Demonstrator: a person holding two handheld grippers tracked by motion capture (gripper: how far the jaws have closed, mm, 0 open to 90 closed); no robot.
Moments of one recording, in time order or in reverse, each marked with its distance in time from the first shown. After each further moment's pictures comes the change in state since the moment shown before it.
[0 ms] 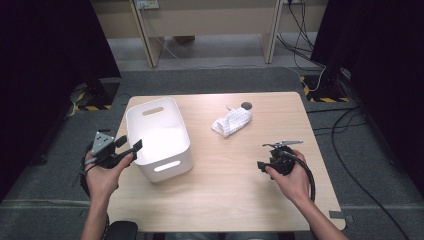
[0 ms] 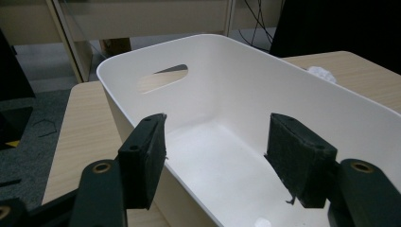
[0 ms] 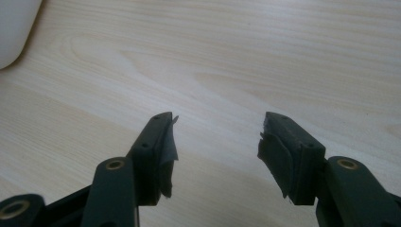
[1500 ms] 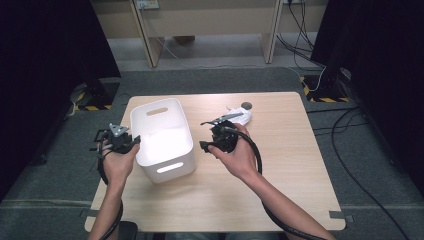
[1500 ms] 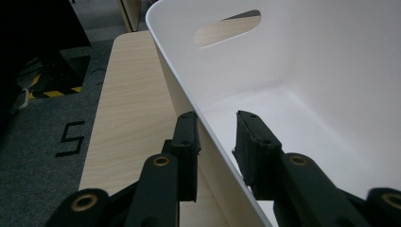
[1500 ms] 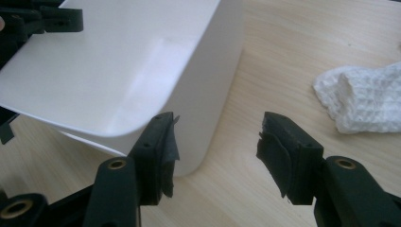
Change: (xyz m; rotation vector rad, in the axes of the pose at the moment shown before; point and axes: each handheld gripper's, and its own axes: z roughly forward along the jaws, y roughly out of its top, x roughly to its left) left arm -0.006 0.005 0.045 0.215 0.226 -0.001; right arm 0.151 0.100 0.004 -0.090 0.217 -0.201
